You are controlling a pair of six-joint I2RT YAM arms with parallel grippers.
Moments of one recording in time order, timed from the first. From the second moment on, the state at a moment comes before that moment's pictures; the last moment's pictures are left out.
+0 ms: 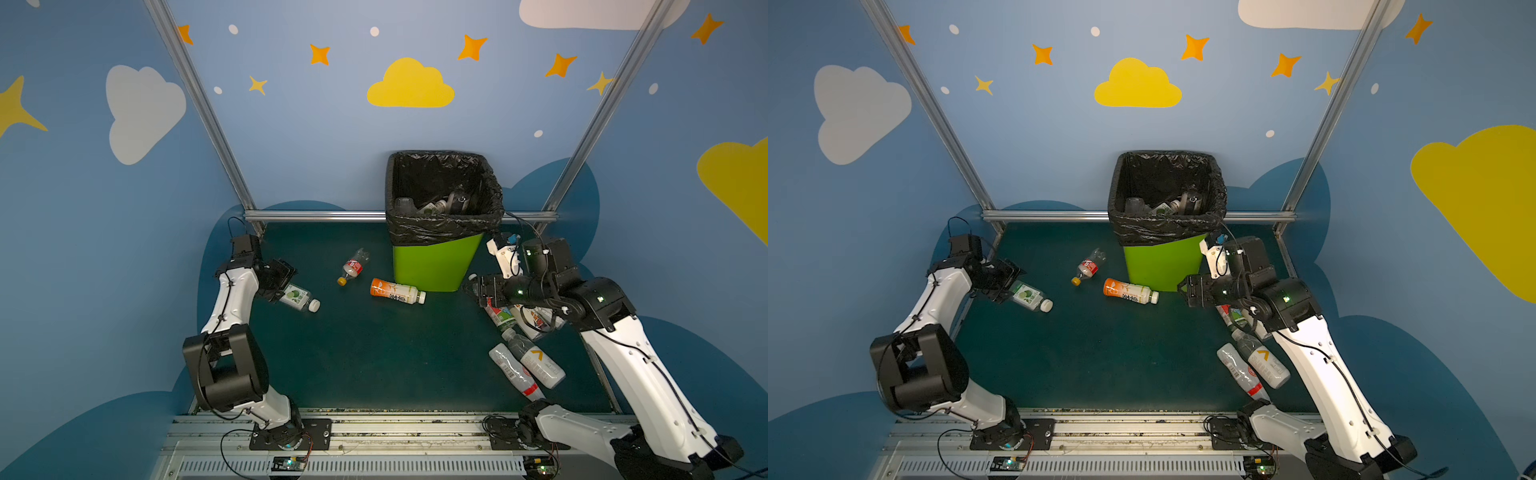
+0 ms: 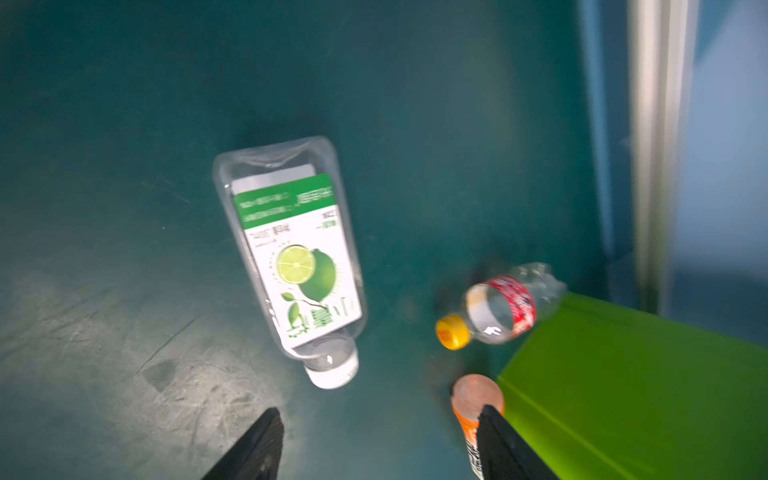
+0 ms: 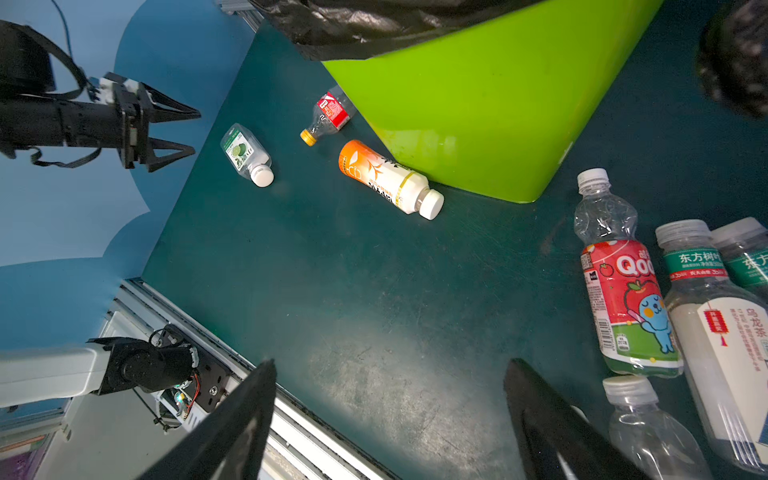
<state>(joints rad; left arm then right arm) 0.30 1.54 1.28 -0.80 0.33 -0.75 0.49 1.12 1.46 -1.10 -0.21 0.28</state>
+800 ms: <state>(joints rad) 0.31 1.95 1.48 -0.89 0.35 -0.76 0.43 1.15 1.46 -1.07 -0.21 0.26</state>
